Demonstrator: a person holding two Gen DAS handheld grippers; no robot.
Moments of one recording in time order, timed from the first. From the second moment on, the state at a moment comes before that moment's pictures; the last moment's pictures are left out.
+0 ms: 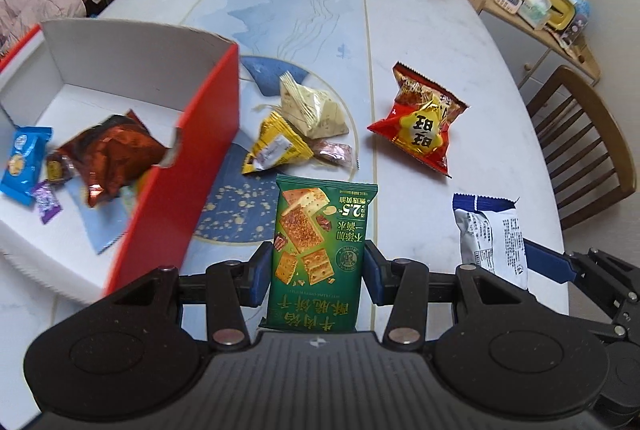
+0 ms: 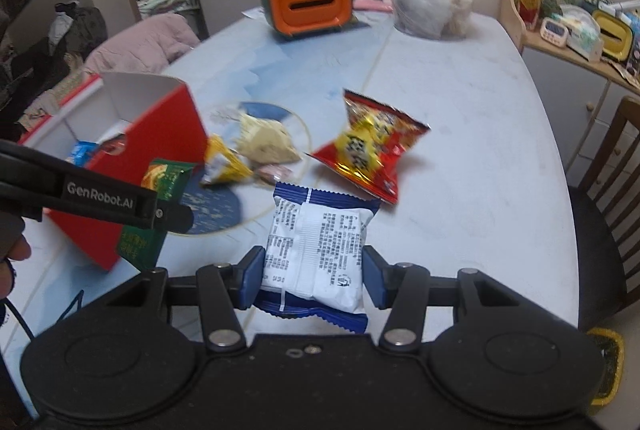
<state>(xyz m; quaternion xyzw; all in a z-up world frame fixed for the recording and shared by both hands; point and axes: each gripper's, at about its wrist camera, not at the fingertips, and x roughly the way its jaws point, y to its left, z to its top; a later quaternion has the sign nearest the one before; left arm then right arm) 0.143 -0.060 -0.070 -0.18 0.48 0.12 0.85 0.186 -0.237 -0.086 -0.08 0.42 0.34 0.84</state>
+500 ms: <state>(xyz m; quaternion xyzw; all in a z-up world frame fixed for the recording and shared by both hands) 0.087 0.003 -0.024 -0.18 0.44 0.12 0.87 0.141 -0.177 -0.029 -0.09 0.38 0.38 0.84</state>
